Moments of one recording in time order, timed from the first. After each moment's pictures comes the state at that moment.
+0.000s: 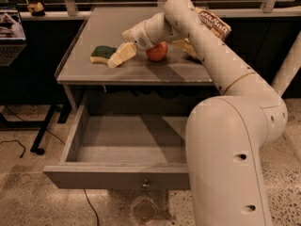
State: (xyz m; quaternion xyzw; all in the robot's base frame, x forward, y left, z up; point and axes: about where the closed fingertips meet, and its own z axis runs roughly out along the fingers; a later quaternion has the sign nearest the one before) arm 0.787 0.093 0.852 -0.55 0.67 0.30 0.40
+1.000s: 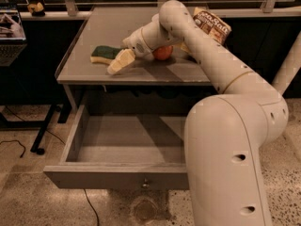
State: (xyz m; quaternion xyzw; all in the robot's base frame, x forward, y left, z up) arm 0.787 0.093 0.828 -0.55 0.69 0.28 0.38
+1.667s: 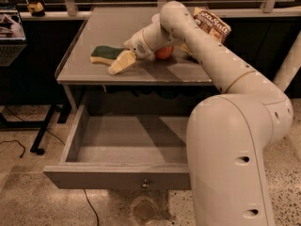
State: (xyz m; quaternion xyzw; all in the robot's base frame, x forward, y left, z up) arm 0.786 0.090 0.819 -0.54 0.70 0.27 0.37
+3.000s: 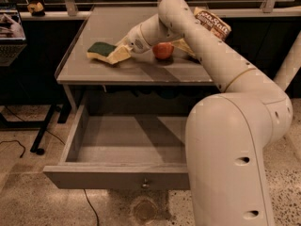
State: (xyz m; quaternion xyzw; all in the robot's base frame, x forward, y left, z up) arm 0.785 0.096 0.842 -0.54 0.70 0.28 0.39
